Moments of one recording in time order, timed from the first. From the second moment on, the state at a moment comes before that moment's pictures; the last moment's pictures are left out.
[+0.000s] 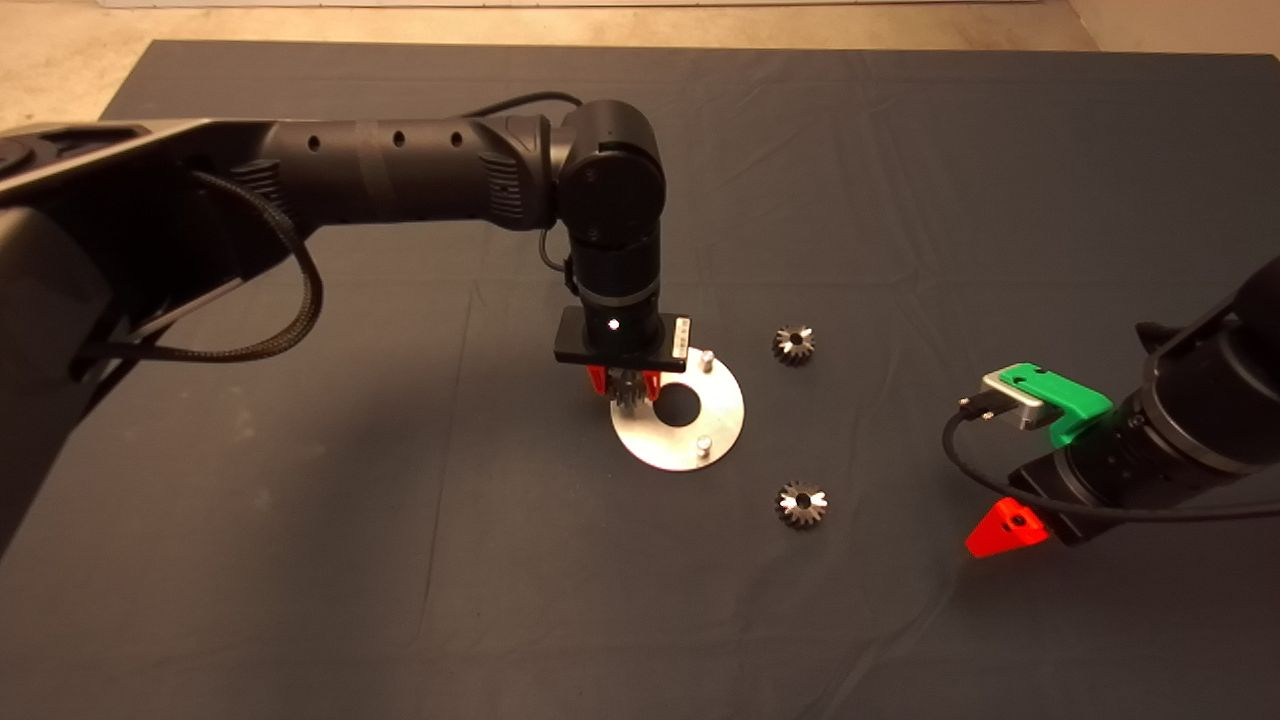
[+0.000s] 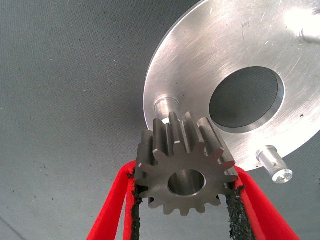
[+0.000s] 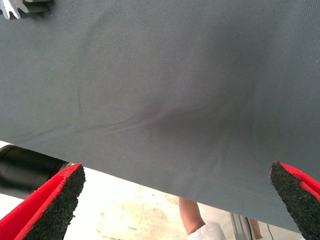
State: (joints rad) left arm -0.42 2.86 -1.35 0.15 1.48 -1.38; right arm 0.40 2.12 -0.59 -0.10 -1.53 1.21
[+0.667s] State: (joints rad) left arm -0.42 2.86 -1.35 0.15 1.47 -1.37; right arm 0.40 2.12 -0.59 -0.10 -1.53 1.21
